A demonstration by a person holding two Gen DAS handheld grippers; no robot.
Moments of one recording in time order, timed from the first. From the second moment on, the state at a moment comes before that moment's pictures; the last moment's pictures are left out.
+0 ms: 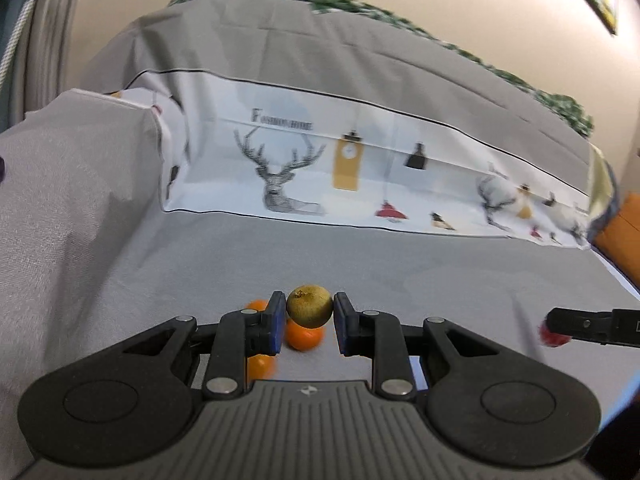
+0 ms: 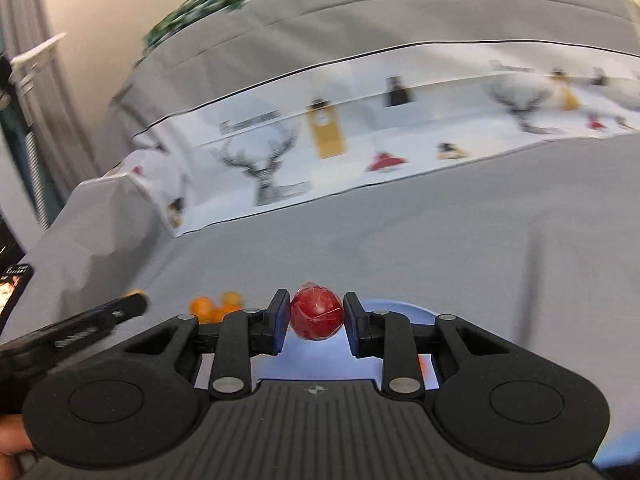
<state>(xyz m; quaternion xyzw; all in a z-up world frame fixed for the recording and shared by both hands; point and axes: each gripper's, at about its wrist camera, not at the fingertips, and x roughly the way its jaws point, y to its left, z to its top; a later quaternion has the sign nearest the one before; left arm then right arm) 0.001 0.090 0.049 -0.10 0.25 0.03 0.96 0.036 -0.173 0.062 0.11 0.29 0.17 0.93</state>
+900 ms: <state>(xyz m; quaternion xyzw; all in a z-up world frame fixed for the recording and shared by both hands) -0.012 -0.008 0.025 -0.02 0.30 -0.06 0.95 0.020 -0.190 0.034 0.10 0.30 0.16 0.93</state>
